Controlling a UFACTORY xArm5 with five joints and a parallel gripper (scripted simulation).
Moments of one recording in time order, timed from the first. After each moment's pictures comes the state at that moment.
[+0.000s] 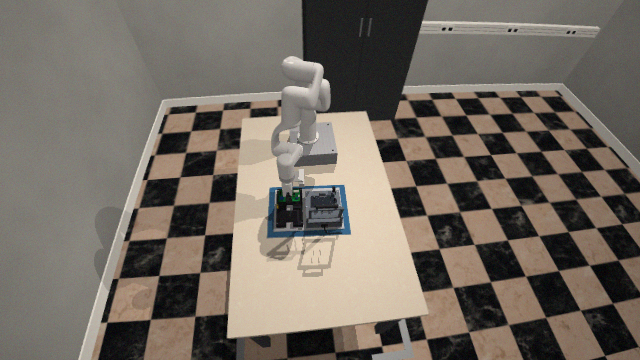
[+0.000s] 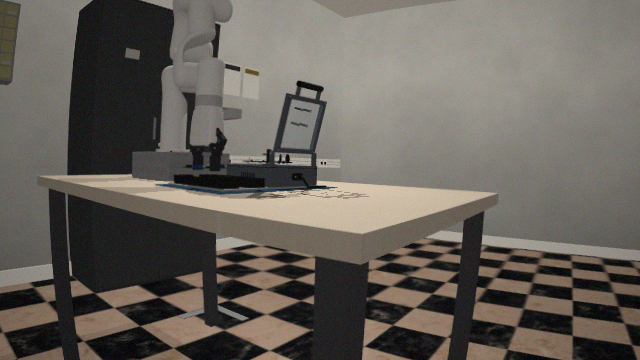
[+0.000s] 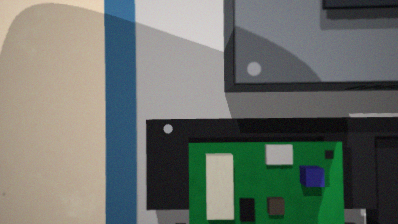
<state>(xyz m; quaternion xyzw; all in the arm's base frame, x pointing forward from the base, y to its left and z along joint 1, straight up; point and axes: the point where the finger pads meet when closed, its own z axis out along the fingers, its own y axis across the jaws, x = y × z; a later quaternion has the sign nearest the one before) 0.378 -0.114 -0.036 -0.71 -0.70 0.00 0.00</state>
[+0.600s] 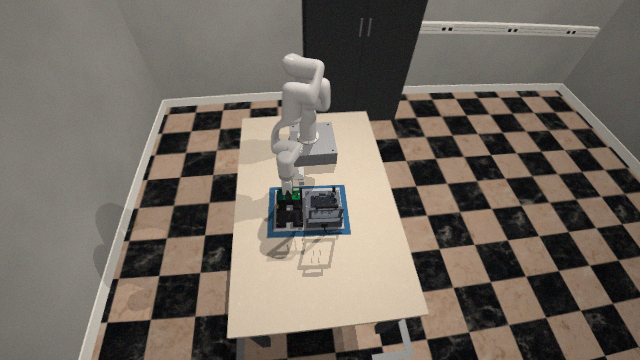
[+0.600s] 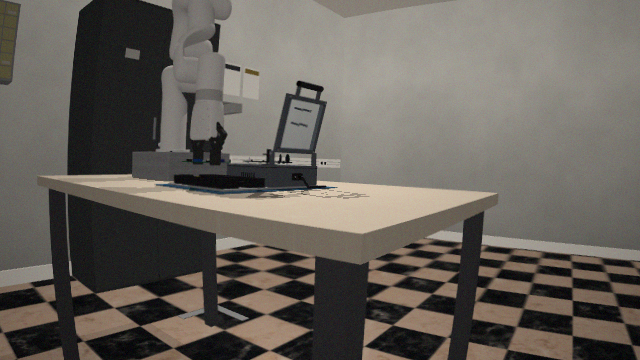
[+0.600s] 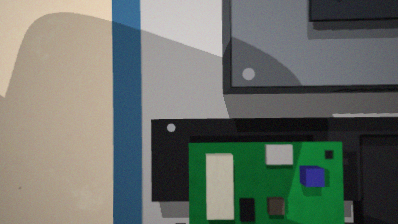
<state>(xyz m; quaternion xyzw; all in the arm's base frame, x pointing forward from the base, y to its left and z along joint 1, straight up) 0.378 -0.114 -0.021 -0.71 -0.70 0.00 0.00</state>
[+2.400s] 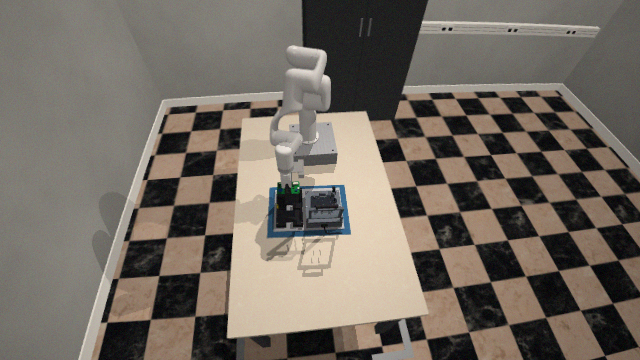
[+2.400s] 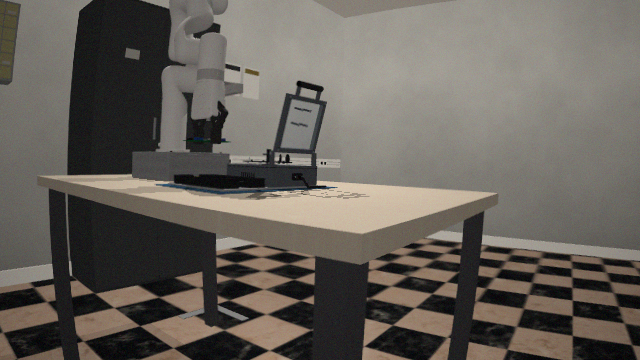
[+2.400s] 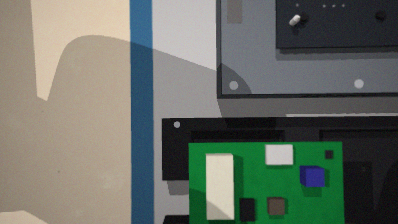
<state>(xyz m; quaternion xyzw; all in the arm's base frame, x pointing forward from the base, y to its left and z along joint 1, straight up) 0.378 -0.114 0.033 -0.71 -0.70 0.00 0.00</state>
